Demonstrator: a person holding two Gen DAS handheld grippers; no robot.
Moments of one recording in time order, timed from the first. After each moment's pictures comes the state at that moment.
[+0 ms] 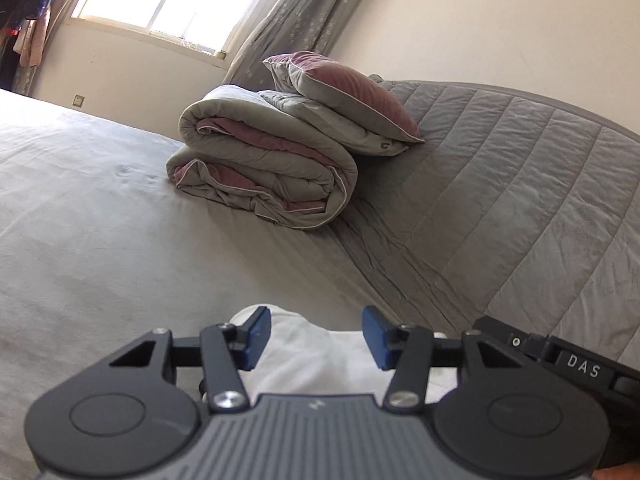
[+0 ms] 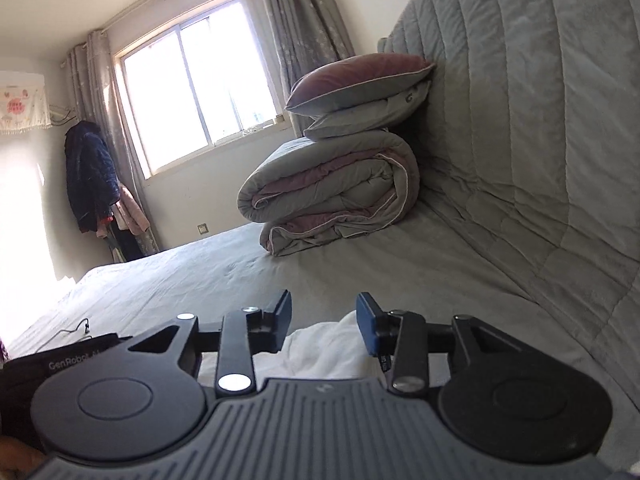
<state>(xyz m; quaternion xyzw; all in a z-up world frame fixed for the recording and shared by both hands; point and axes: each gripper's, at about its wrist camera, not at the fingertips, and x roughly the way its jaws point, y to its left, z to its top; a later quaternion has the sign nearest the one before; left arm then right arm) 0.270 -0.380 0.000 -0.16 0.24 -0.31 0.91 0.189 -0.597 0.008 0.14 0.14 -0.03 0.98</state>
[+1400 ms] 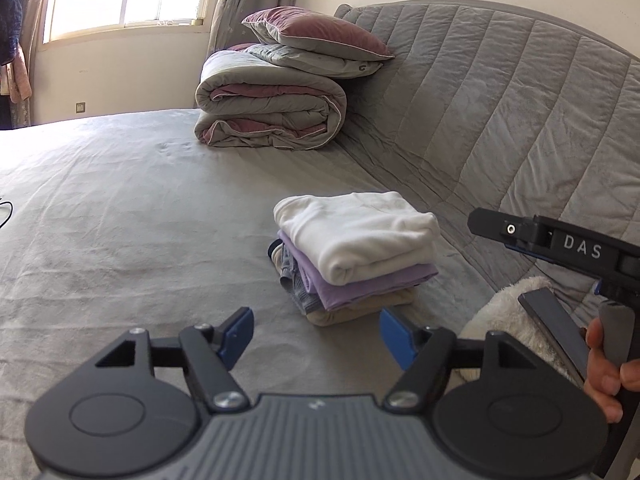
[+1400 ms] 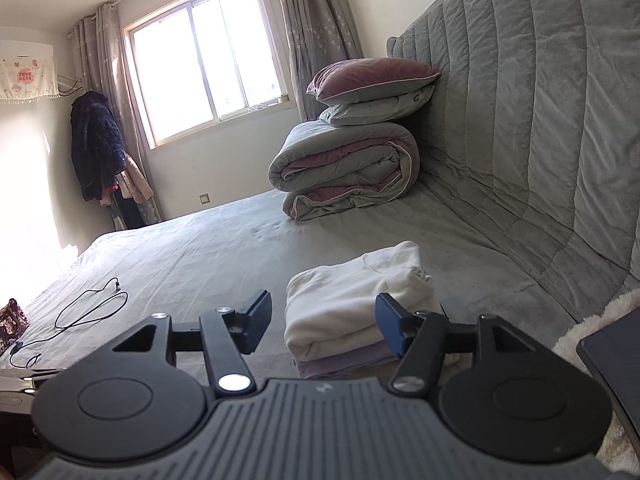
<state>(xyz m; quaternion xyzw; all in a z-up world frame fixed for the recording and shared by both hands) 0.084 -0.269 0.071 0.01 0.32 -0.30 0.90 0.053 -0.486 0.068 0.14 0.18 -0.06 0.97</state>
